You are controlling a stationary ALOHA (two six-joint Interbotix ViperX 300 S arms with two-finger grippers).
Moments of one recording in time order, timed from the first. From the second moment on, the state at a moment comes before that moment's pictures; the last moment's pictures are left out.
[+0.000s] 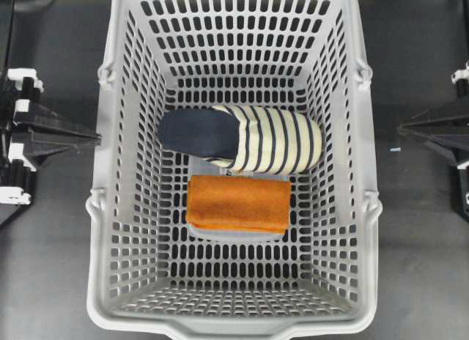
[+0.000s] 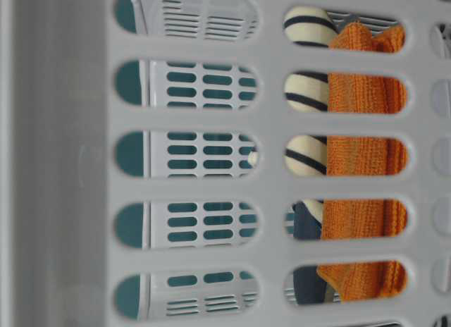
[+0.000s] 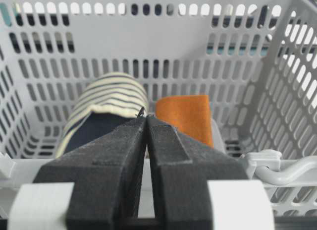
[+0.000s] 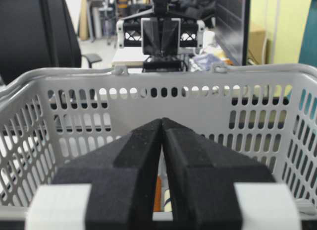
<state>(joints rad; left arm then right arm) 0.00 -0.96 1.17 0.00 -0.29 0.00 0.00 -0.97 1.18 0.00 -0.29 0.00</state>
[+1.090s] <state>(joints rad) -0.05 -0.26 0.29 0.04 0.74 -0.02 -0.04 -1.03 1.15 0.01 -0.02 0.01</state>
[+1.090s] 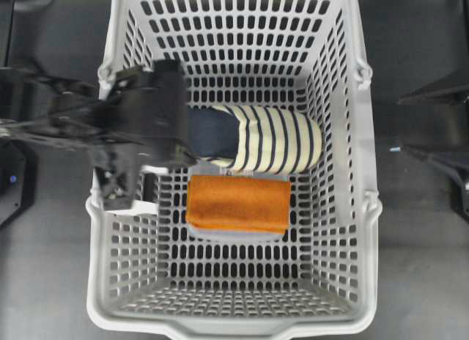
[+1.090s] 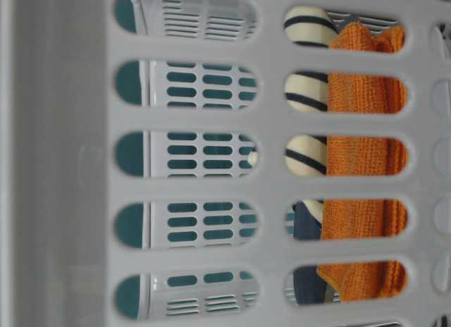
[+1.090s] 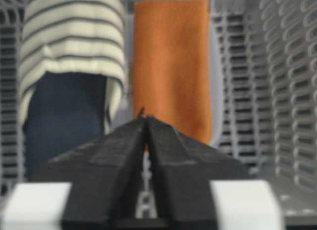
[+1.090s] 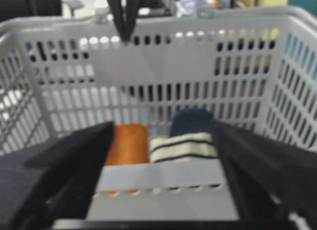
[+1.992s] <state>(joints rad) -0.11 0.21 0.07 0.04 0.88 -0.06 -0.06 -1.04 1.15 0.01 0.00 0.01</state>
